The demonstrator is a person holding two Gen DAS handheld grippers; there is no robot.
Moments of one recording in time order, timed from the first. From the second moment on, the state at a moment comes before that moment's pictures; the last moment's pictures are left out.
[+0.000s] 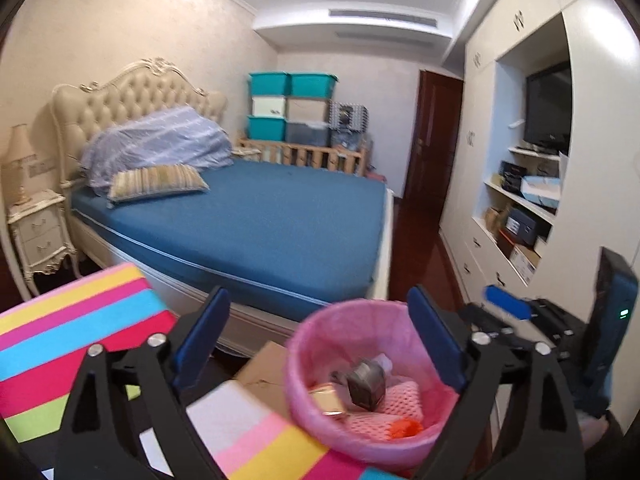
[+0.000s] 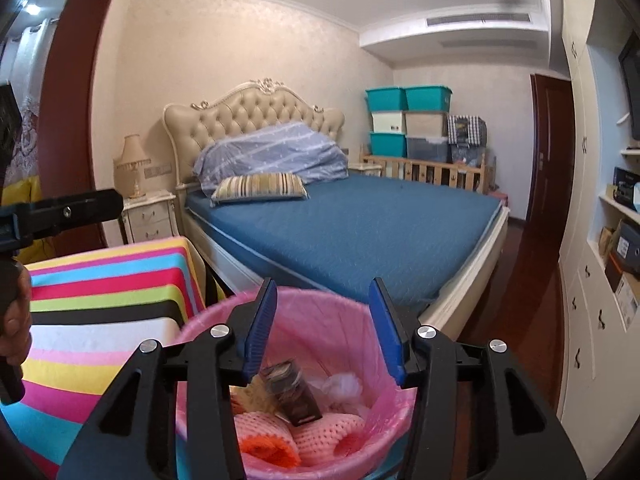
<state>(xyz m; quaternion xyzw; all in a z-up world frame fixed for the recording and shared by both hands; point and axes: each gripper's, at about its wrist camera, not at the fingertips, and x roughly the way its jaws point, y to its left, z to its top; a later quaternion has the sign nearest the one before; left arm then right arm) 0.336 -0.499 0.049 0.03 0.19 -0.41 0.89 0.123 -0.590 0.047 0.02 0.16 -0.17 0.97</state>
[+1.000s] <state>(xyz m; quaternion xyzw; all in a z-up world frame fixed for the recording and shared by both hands) 0.356 -0.044 0.063 0.00 0.19 -0.07 0.98 0.246 -0.225 0.065 -0.07 0.21 0.12 0.97</state>
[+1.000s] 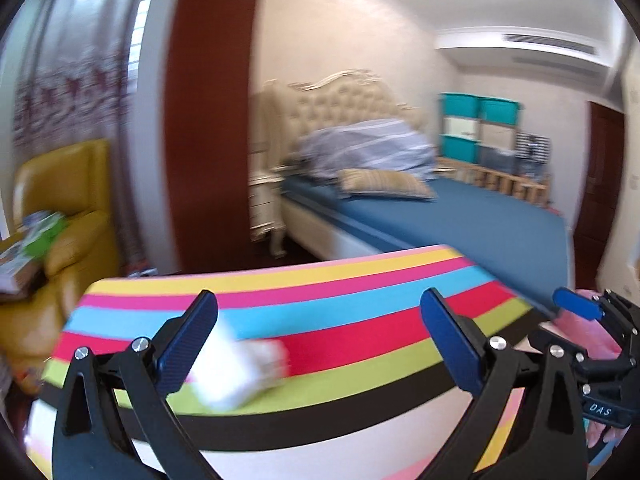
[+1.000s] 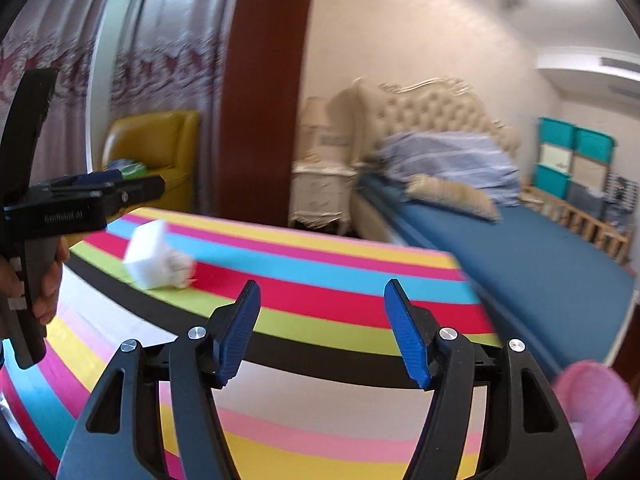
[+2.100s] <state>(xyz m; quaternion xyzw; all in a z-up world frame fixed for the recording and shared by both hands) 0.256 0.140 -0.003 0.00 0.24 0.14 0.96 0.310 -0.016 0.014 -0.09 0.30 0.29 0.90</state>
